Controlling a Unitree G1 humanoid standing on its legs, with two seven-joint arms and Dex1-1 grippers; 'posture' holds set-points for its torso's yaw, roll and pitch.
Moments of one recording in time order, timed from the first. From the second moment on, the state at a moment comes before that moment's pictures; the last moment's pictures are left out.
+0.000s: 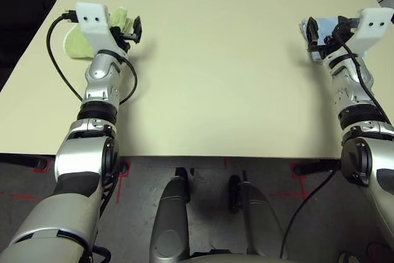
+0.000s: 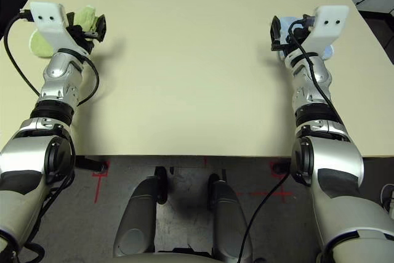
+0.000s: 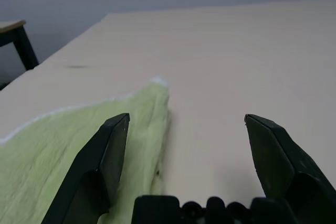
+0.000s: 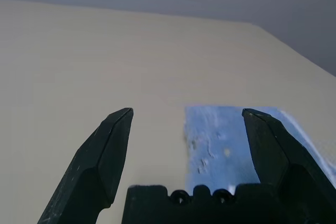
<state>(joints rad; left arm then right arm) -1.06 0.49 0.16 1.16 -0.16 -0.36 -0.18 -0.98 -0.47 -0.29 1.14 0.19 -0.44 0.32</state>
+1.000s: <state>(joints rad) -1.01 0.60 0.26 1.20 -0.15 -0.35 -0.23 -0.93 -0.50 -0.34 1.15 0.22 -0.43 0.36</state>
